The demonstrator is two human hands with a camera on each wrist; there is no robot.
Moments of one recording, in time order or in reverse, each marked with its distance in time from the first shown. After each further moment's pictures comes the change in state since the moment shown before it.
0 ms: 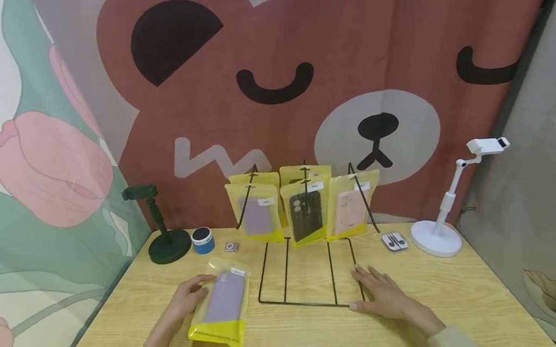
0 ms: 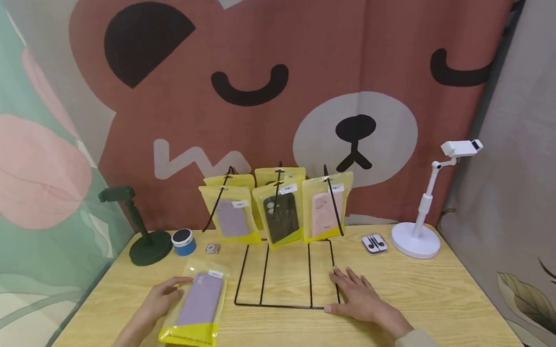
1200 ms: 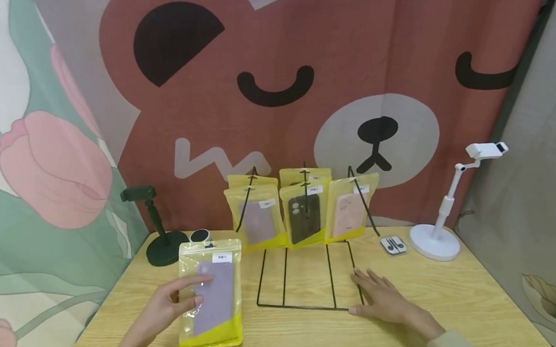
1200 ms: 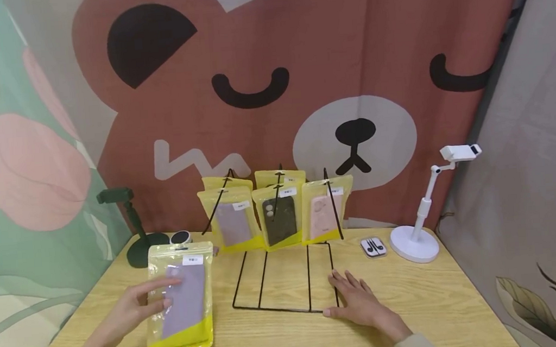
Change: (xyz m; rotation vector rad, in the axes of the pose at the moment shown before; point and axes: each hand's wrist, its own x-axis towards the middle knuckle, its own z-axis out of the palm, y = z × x) left_hand -0.047 0.045 -0.037 0.040 -0.153 0.385; right_hand 0.000 -0.002 -0.001 -0.001 0.000 0.004
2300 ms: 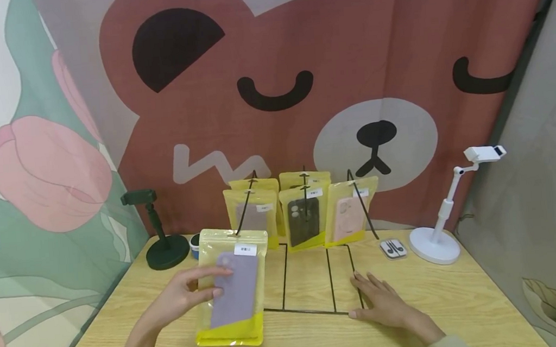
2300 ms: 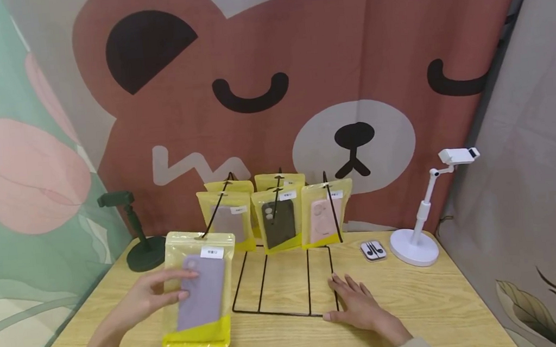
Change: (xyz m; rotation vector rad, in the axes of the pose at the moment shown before) left_hand 0.024 0.046 0.011 -0.056 -0.153 0.246; right_hand -0.001 0.002 0.002 0.012 0.005 -0.008
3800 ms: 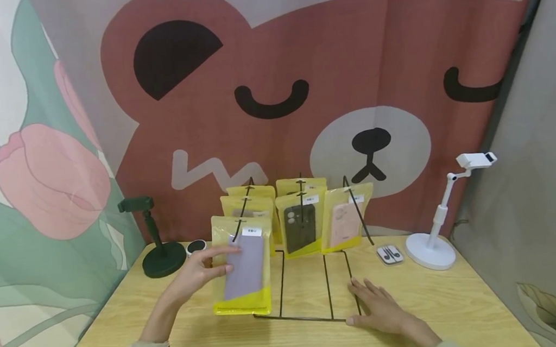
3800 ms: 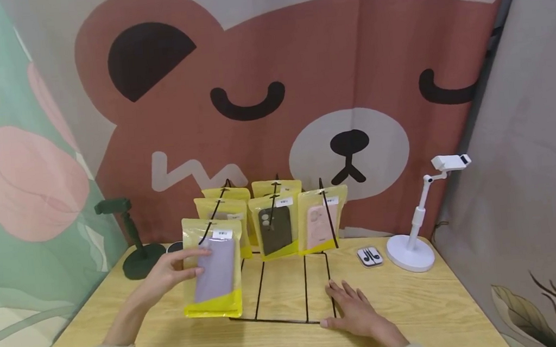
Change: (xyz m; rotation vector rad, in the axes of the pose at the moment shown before) left_hand 0.056 -0.030 -0.002 -0.006 0.034 -0.112; right_hand -0.002 -0.001 0.002 0.004 0.027 -0.033
